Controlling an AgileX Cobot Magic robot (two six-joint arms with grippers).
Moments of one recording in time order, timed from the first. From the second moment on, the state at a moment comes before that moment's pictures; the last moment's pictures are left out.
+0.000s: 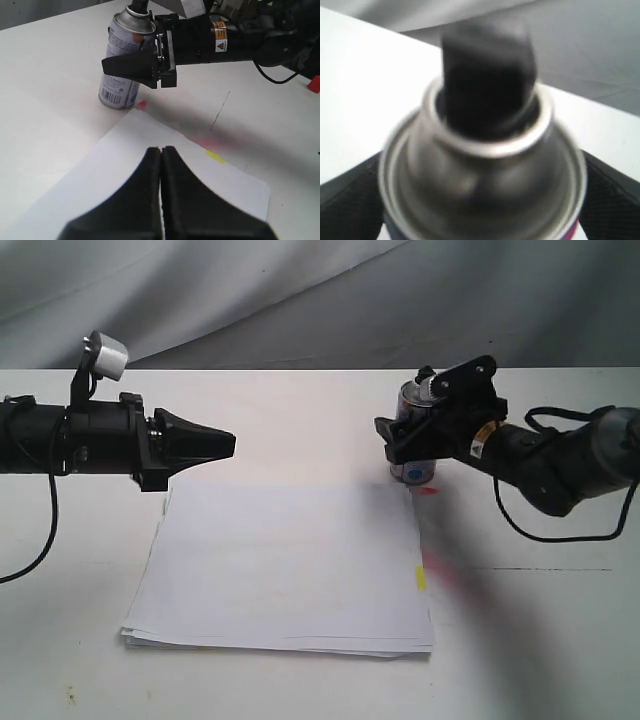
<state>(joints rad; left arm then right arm) -0.06 1.86 -0.93 -1.63 1.08 2.02 0.22 2.16 -1.07 -0.40 -0.71 0.16</state>
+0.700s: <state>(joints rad) 0.40 0.97 -0.83 -1.66 1.20 1.60 0.30 1.08 -1.07 -0.26 0.44 0.18</state>
